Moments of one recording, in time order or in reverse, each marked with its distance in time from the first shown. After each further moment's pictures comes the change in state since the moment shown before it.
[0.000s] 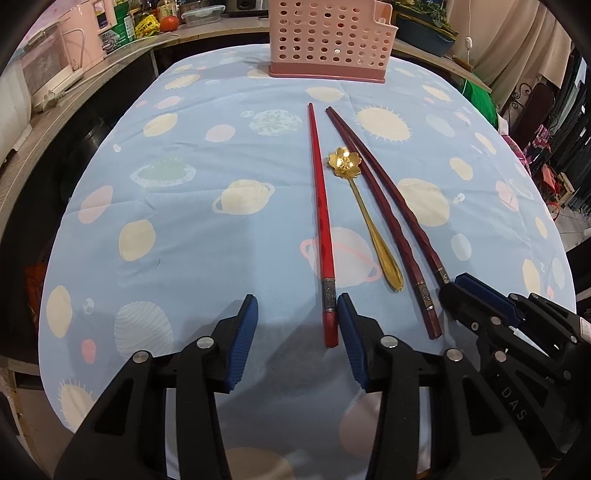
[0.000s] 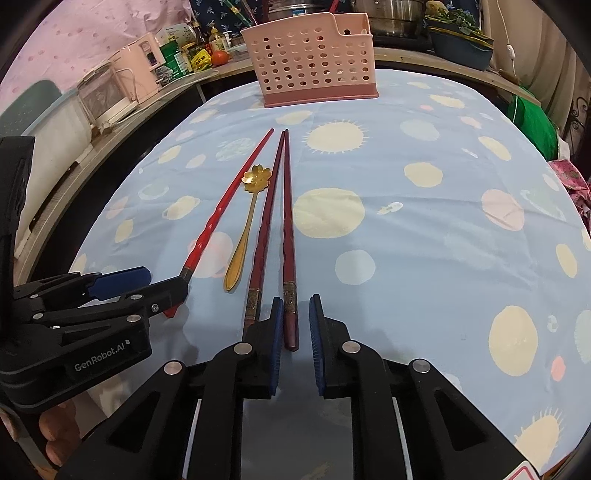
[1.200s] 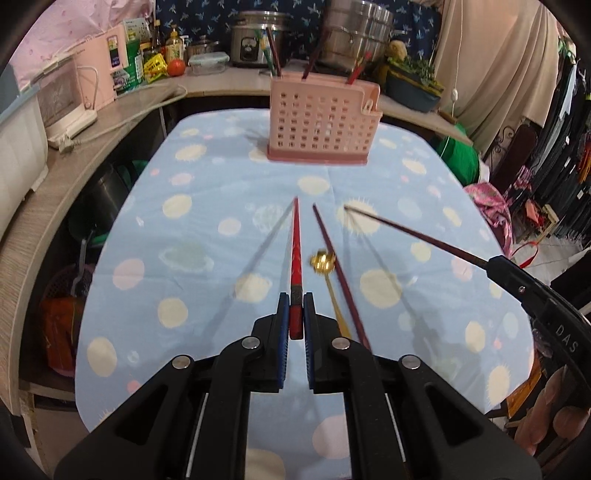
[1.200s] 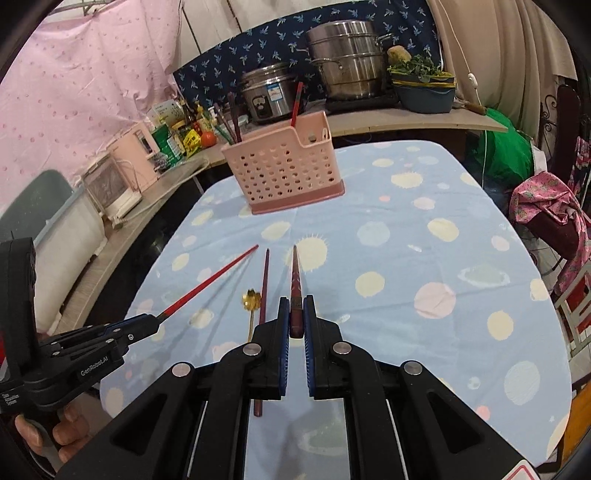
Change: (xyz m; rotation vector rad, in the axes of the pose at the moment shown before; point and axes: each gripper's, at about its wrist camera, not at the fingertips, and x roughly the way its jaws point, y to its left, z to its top) left arm -0.083 0.005 0.052 -0.039 -0.172 -0.053; right arm -0.101 -0.043 0.065 0.135 -0.257 0.043
